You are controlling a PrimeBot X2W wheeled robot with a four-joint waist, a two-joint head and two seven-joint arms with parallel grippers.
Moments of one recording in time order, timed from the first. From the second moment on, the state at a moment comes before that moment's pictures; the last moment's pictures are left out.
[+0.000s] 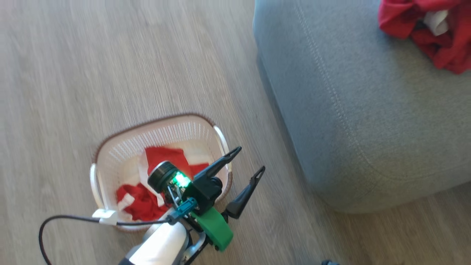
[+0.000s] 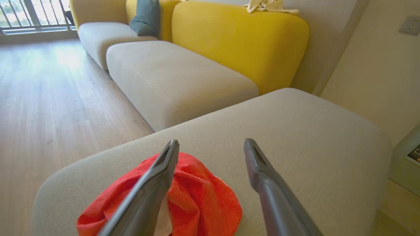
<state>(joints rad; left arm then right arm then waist) -0.30 0.15 -0.67 0.22 -0.18 -0.13 -0.26 -1.28 -0.35 -0.84 1.24 -0.55 0.13 -0.14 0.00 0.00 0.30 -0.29</state>
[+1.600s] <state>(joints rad) -0.12 0.05 -0.29 0.17 -0.22 -0.01 -0.26 -0.40 -0.19 0.16 0.24 0.30 0.13 -0.25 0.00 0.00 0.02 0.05</state>
